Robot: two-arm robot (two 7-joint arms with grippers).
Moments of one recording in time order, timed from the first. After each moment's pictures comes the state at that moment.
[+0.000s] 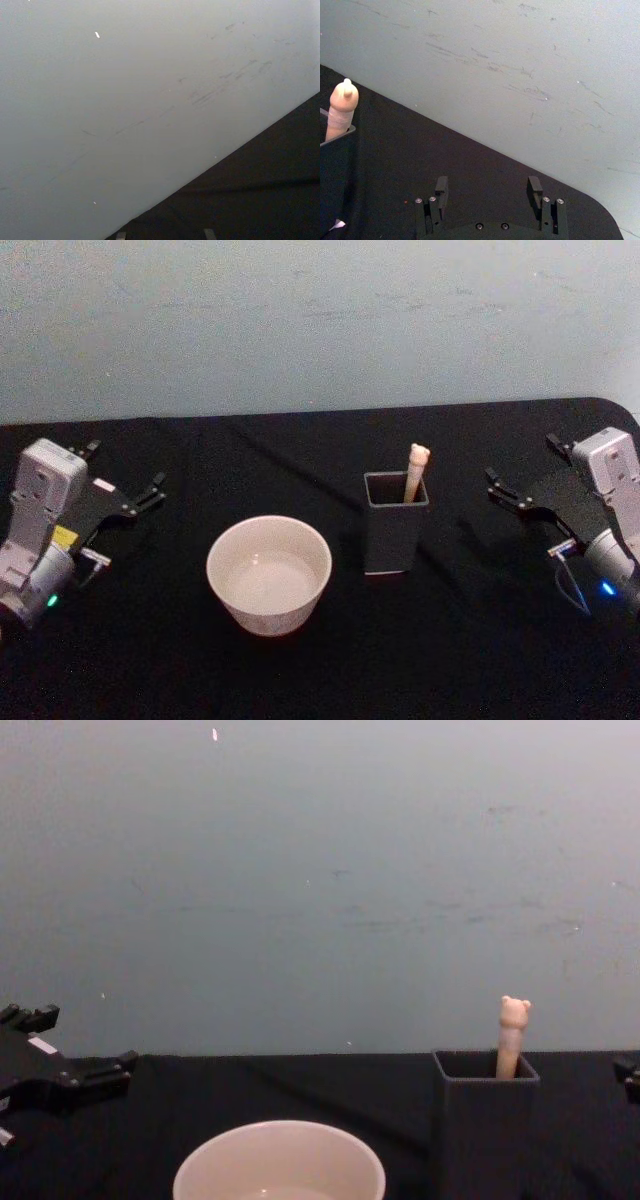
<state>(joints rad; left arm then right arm) -0.20 0.60 0.45 -1.41 -0.25 -0.12 0.03 0.20 0.60 -0.45 -1.41 0.25 -0.12 -0.03</state>
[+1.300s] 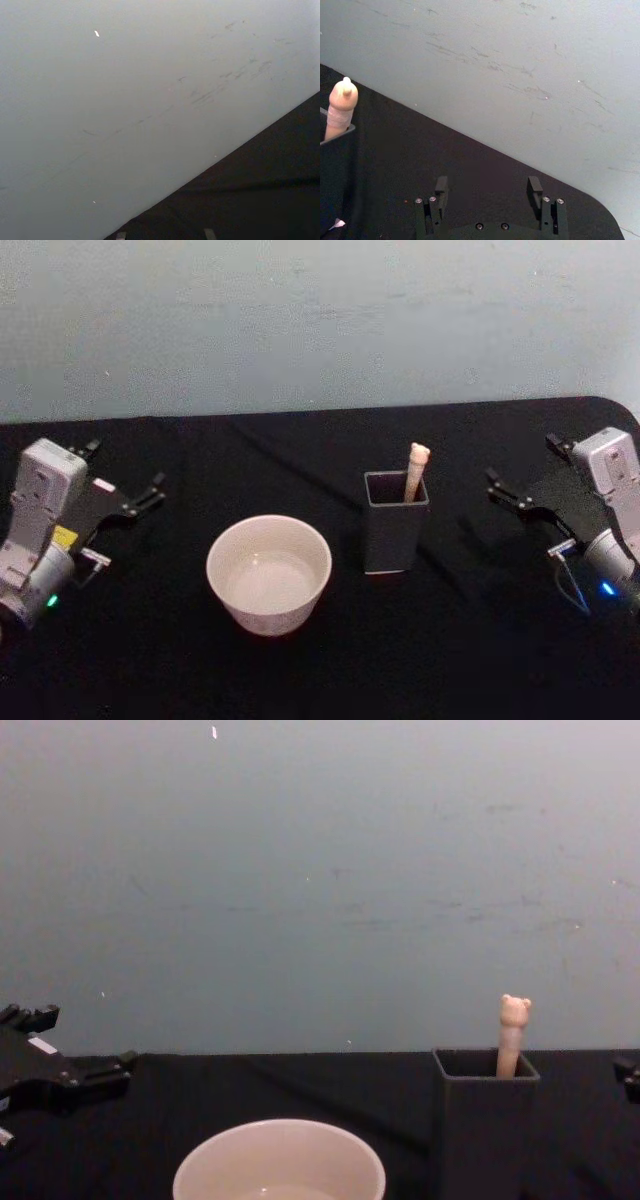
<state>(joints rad) -0.20 0.60 0.45 -1.41 -0.25 -0.12 0.03 0.20 0.60 -0.45 -1.41 0.25 -0.12 -0.03</state>
